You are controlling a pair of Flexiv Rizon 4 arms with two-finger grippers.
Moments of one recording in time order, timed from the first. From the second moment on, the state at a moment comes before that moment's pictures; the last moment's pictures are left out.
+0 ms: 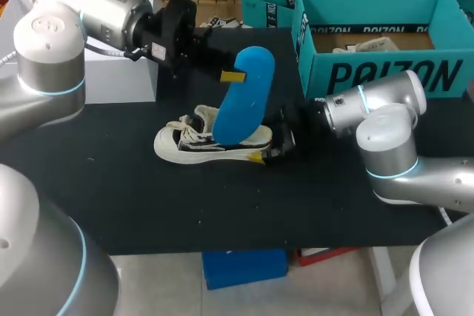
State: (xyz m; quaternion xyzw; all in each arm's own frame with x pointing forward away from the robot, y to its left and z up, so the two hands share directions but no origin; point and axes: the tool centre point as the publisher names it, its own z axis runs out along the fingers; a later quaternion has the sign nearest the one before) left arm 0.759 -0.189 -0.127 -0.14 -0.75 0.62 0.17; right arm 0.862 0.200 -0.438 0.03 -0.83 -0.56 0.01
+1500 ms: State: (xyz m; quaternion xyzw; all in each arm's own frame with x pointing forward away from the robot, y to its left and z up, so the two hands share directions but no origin) left arm 0.752 -0.163 -0.016 -0.06 -0.65 0.73 0.22; right arm 0.862 0.200 -0.438 0.03 -0.83 -0.56 0.01
